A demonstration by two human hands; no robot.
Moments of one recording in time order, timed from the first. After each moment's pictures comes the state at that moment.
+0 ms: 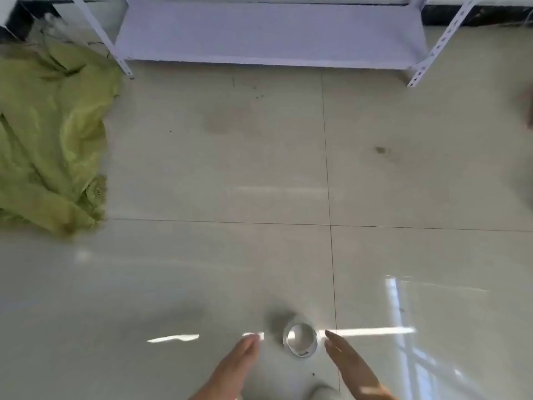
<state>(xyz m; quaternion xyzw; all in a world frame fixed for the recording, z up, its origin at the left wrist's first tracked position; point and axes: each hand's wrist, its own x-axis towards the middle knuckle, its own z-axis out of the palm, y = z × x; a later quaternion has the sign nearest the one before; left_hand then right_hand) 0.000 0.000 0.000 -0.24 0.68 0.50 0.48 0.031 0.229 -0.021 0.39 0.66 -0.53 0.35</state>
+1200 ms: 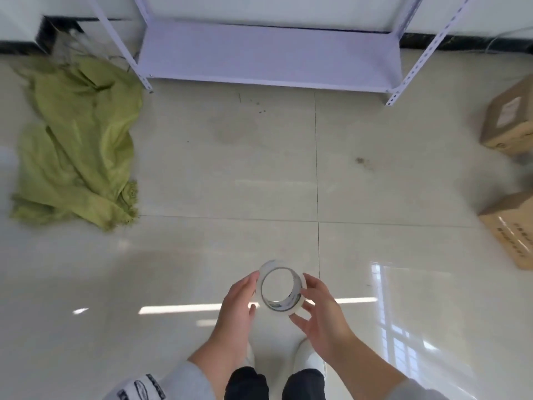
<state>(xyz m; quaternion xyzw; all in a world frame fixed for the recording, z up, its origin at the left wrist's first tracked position) -0.060 0.015 0.237 -0.39 0.56 0.67 0.29 -0.033 0.173 0.207 0.45 0.42 -0.74 0.26</state>
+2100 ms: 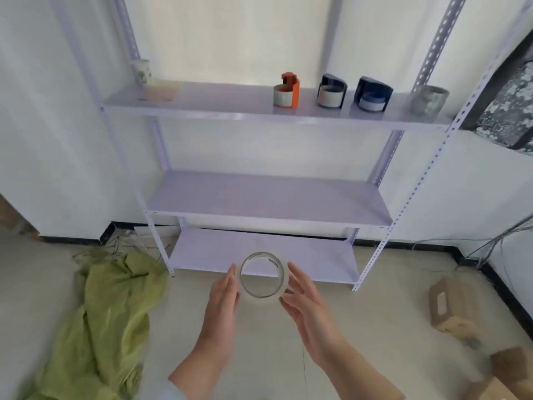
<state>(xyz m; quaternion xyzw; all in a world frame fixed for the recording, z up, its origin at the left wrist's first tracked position) -0.355 0.003 0.644 -0.07 0.60 0.79 0.07 -0.332 0.166 0.664 0.09 0.60 -0.79 0.10</state>
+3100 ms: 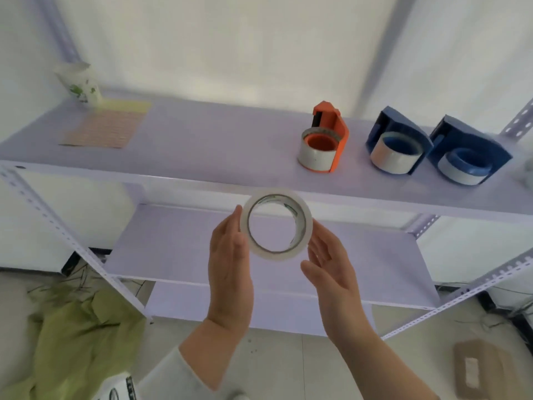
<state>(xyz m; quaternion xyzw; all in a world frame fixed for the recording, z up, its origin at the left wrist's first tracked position) -0.773 0.045 0.736 -0.01 0.69 0.70 -0.15 -0.741 0.184 0.750 -0.02 0.67 -0.74 -0.06</state>
